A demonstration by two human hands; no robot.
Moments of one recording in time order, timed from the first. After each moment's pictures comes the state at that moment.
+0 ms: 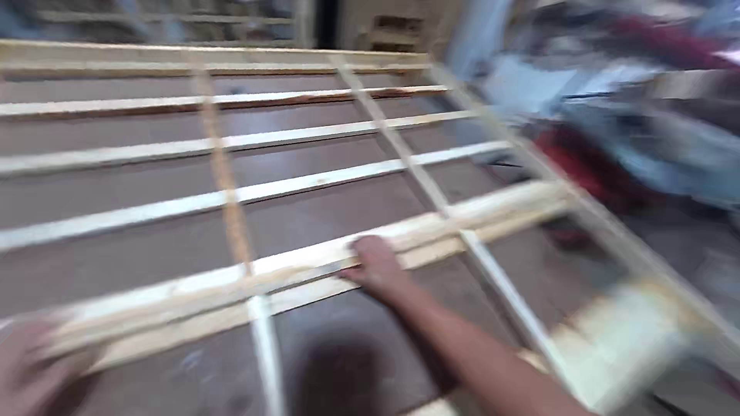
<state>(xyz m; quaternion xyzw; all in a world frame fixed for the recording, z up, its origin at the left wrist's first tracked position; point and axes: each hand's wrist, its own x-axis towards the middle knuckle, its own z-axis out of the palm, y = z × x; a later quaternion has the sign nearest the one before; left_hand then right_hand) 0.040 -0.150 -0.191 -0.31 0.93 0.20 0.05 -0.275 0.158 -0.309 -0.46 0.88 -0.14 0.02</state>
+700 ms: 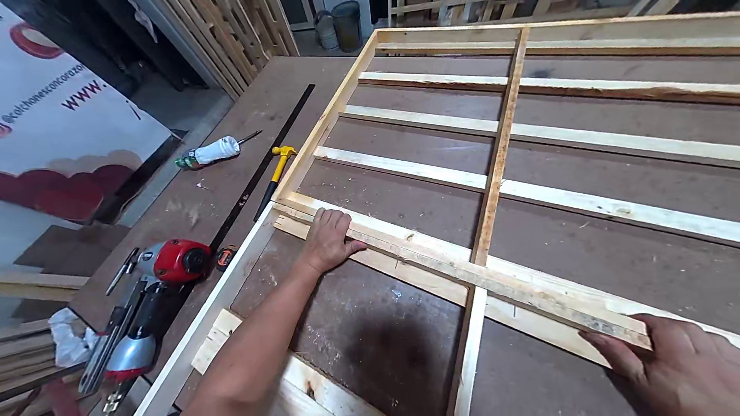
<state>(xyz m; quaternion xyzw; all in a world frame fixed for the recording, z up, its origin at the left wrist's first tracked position) 0.122 -0.262 -0.350 -0.28 0.94 -0.08 -0.15 -0.310 0.163 -0.364 -0.53 0.84 -0.09 -0.08</state>
